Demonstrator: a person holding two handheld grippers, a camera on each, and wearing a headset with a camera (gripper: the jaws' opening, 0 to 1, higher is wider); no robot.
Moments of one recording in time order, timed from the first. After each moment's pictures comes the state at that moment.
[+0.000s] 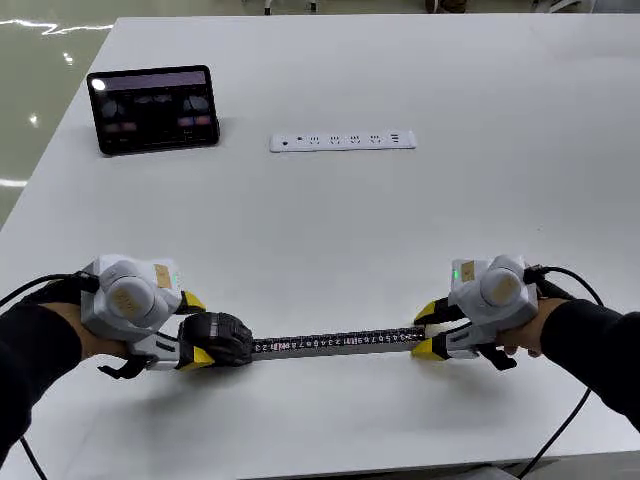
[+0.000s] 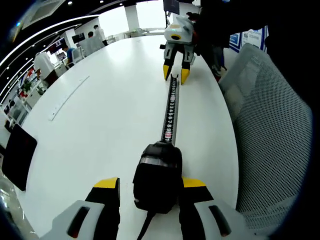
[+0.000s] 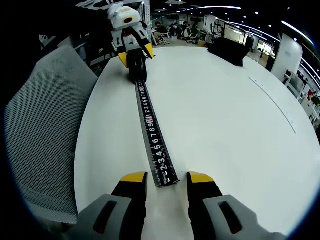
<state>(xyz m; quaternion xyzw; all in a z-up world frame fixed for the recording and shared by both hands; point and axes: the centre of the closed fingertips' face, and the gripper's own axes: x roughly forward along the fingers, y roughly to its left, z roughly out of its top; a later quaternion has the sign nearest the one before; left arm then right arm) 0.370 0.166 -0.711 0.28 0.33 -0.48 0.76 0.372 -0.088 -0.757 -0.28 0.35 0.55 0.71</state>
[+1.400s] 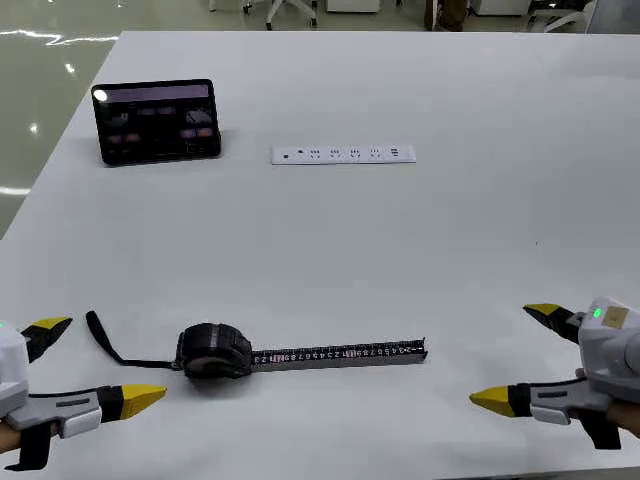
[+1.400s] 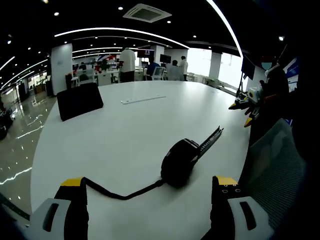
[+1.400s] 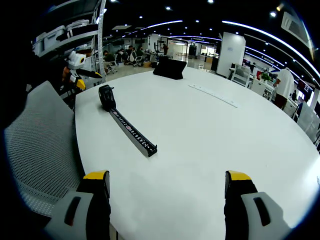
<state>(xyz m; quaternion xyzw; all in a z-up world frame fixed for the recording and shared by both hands) 0.333 0.269 -0.672 0.04 0.29 -0.26 0.92 0.339 -0.182 -0.692 -0.17 0.30 0.38 0.86</state>
